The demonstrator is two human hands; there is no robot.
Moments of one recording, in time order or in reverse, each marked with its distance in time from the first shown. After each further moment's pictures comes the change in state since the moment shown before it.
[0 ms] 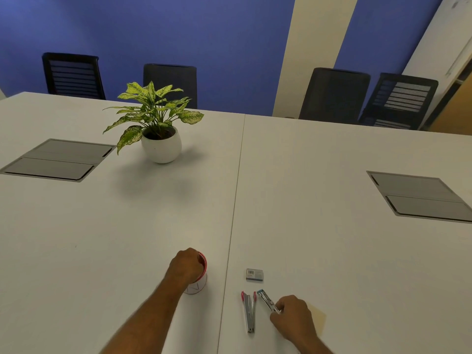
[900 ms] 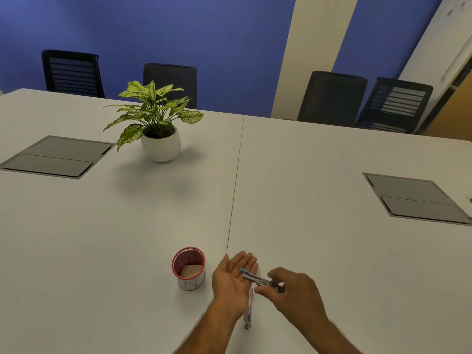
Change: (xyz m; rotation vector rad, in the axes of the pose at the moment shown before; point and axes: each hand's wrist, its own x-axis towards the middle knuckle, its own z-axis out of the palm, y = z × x) left_hand -0.078 0.082 0.059 -2.163 -0.430 -0.323; right_hand -0.053 -0.043 -0.071 -0.007 0.349 -0.536
